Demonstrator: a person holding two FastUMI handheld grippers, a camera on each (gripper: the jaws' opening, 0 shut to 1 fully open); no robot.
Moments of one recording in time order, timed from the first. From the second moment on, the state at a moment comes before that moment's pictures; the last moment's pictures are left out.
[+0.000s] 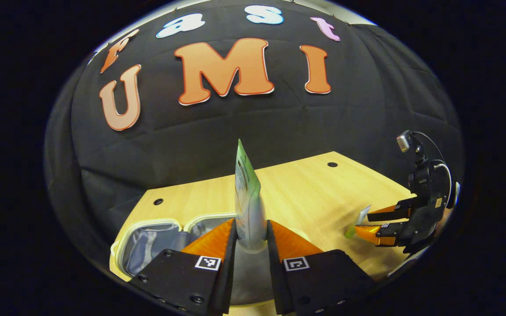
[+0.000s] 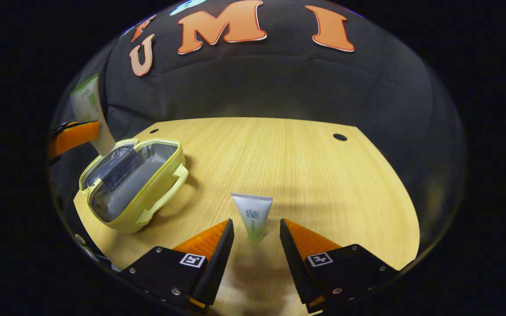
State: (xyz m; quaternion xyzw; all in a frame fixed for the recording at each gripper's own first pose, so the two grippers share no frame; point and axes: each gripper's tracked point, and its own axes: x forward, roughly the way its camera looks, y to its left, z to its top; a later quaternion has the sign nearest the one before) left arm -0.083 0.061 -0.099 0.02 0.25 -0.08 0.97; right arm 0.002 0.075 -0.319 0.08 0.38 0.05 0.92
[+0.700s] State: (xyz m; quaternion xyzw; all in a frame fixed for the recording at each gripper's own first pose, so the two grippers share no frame) left arm -0.095 0.133 -0.161 -0.01 0.34 -0.08 0.94; right arm 0.012 0.131 -0.279 0.09 0.38 0.08 0.92
